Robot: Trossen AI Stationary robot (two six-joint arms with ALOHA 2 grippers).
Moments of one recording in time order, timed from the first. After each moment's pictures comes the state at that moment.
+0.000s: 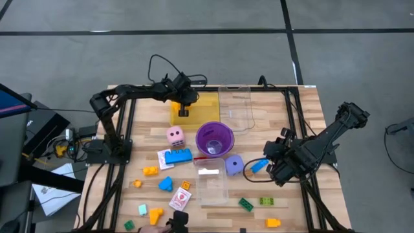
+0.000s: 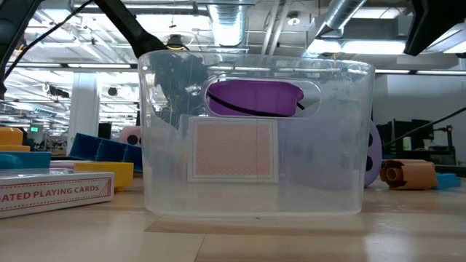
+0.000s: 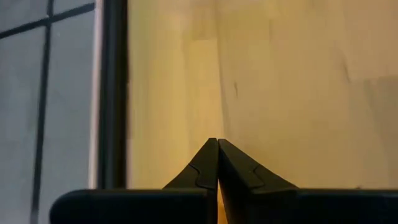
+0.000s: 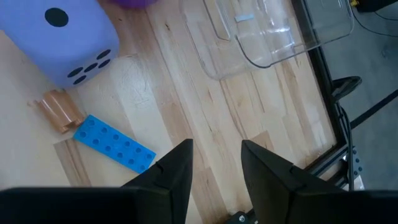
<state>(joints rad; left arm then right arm) 0.65 1.80 1.11 -0.23 0.08 0.78 0.66 1.36 1.20 -1.53 0.63 0.99</state>
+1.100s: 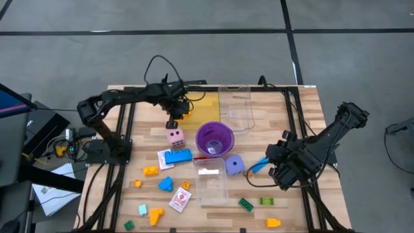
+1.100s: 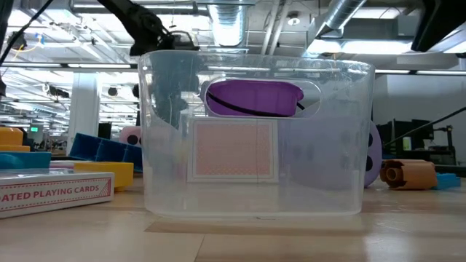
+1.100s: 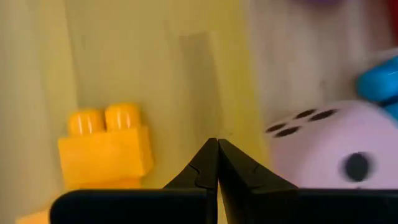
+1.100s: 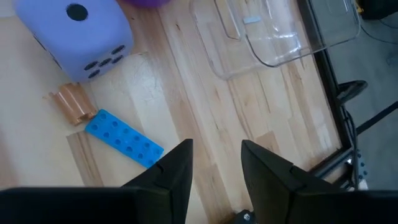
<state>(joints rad) 0.54 1.62 1.11 -0.73 0.19 0.66 0.71 1.36 1.20 -1.54 0.63 1.02</state>
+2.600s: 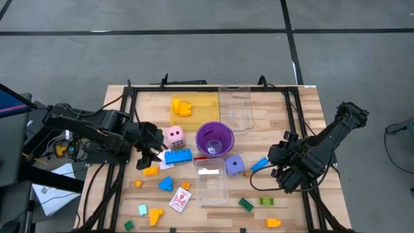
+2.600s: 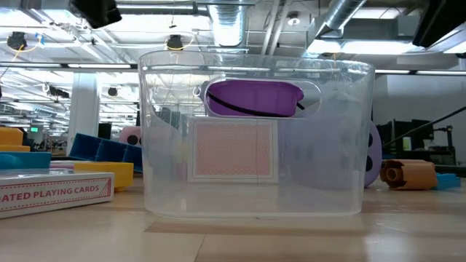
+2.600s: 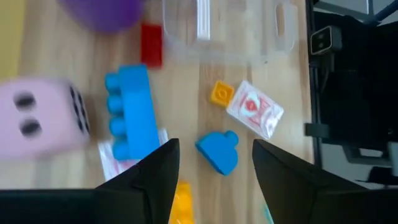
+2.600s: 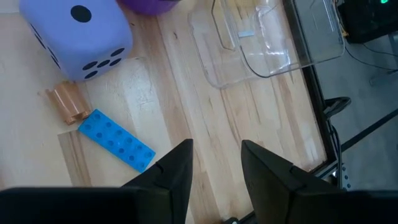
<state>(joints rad) -0.22 1.07 1.11 -1.04 0.10 -0.35 0.77 1.36 1.20 -1.57 0.68 1.02</state>
